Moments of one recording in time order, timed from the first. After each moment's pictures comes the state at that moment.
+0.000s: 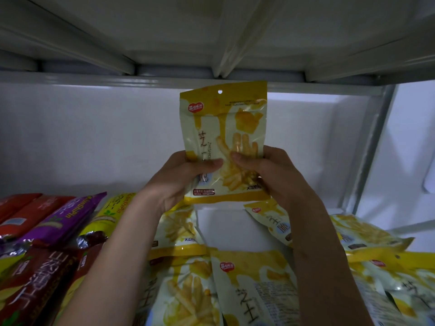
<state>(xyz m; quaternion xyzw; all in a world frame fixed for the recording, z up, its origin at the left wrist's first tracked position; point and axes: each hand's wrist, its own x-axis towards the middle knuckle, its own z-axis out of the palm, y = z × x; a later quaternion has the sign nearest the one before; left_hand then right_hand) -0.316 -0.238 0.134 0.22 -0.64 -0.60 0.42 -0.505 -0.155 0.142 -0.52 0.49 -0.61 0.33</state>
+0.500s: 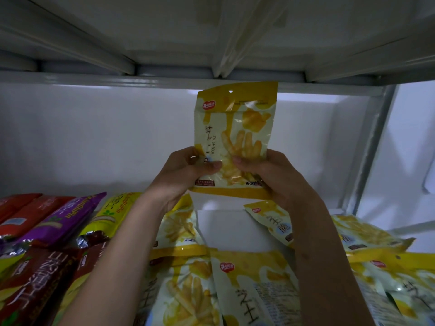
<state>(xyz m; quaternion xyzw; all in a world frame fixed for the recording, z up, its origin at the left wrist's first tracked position) -0.319 -0.242 0.130 0.24 -0.64 -0.57 0.46 -0.509 -0.159 0.140 -0.51 0.51 -0.59 0.36</state>
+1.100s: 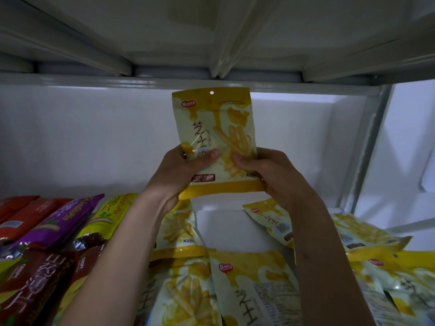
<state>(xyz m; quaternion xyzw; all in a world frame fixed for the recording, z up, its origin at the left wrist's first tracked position) -0.319 -0.231 0.139 0.21 -0.60 -0.60 0.49 -0.511 -0.156 0.142 -0.52 0.51 -0.59 0.35</state>
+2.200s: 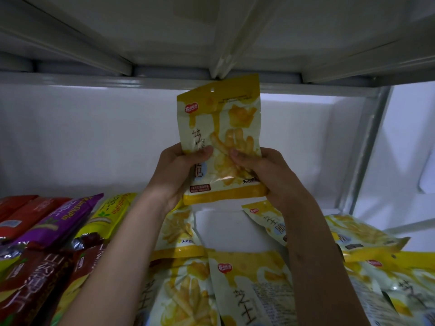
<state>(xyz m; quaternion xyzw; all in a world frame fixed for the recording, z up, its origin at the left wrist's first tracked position) -0.323 -0.234 0.137 0.18 -0.56 -0.62 0.51 -0.498 -0.152 0.145 -0.51 0.49 -0.62 0.36</state>
